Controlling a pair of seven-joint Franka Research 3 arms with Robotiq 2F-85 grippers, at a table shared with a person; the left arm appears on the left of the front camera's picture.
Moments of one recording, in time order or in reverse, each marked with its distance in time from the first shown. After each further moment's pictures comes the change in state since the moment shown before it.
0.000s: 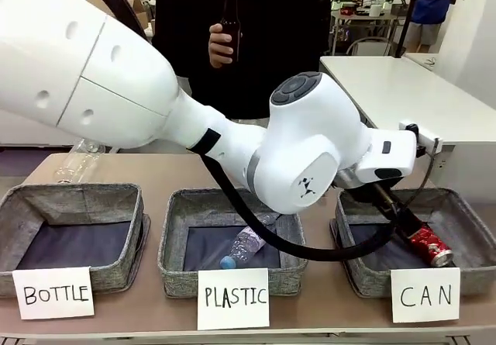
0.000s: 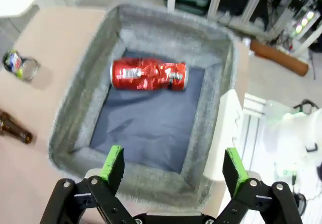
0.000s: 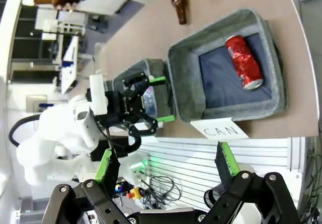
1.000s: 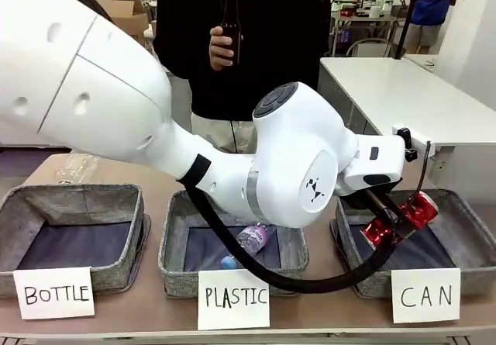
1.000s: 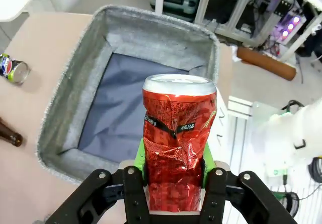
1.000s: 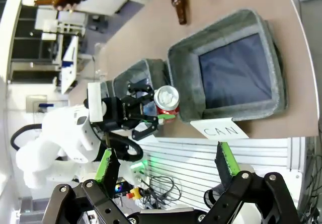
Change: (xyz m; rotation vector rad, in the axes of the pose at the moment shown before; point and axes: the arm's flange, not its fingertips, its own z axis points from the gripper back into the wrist) left arm -0.014 -0.007 0.005 -0.048 -0.077 -0.010; right arm 0.000 0.000 0.000 0.000 -0.001 0.000
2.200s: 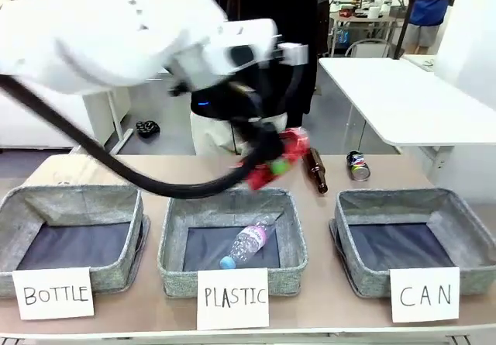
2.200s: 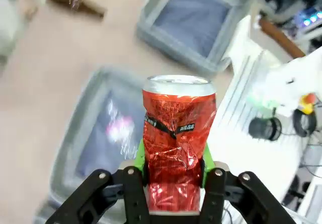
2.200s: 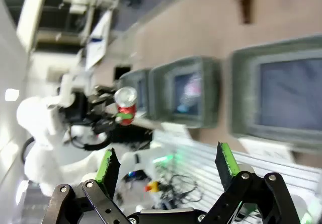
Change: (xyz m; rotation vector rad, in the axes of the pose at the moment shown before) left arm -0.016 0.040 0.230 0.082 0.253 0.208; right arm 0.029 0.063 -0.055 0.127 0.071 0.070
